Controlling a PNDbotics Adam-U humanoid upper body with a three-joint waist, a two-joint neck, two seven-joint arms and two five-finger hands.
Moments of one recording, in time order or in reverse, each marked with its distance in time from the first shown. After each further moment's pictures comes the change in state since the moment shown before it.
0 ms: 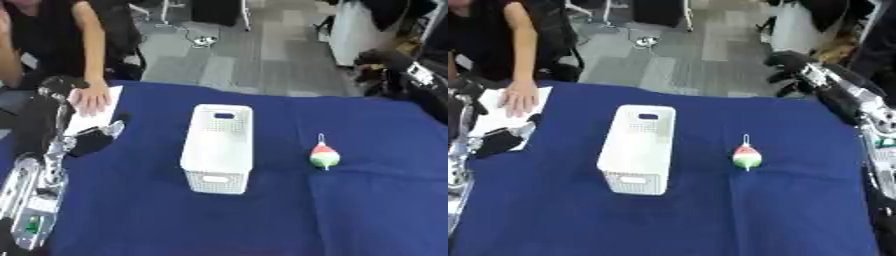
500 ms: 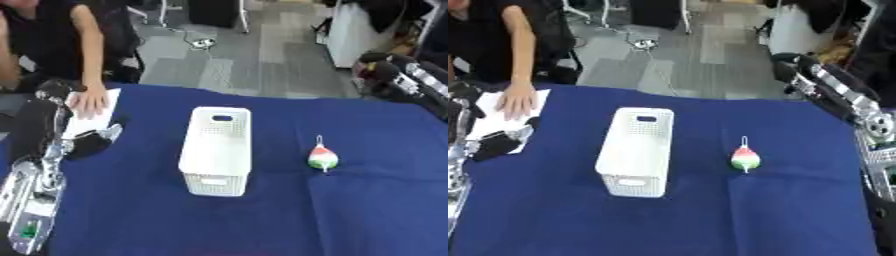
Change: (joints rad) left arm 0.000 0.000 0.000 0.000 0.000 0.000 0.000; right arm 0.000 -0.002 0.008 0.018 0.040 -0.033 -0.024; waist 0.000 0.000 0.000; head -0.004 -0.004
